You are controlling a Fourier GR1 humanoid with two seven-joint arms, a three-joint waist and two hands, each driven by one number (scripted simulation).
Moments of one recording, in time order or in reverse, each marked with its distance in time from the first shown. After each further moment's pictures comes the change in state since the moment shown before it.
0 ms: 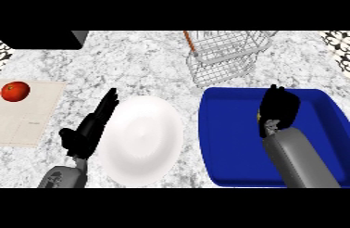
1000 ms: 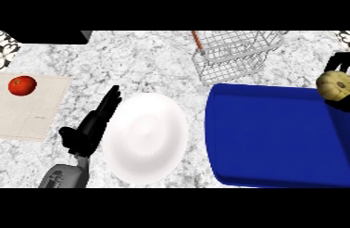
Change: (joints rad) left arm -0.011 -0.016 0.003 -0.030 -0.006 -0.019 0.016; right arm -0.134 -0.463 -0.347 0.242 -0.504 -0.004 -1.181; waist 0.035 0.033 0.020
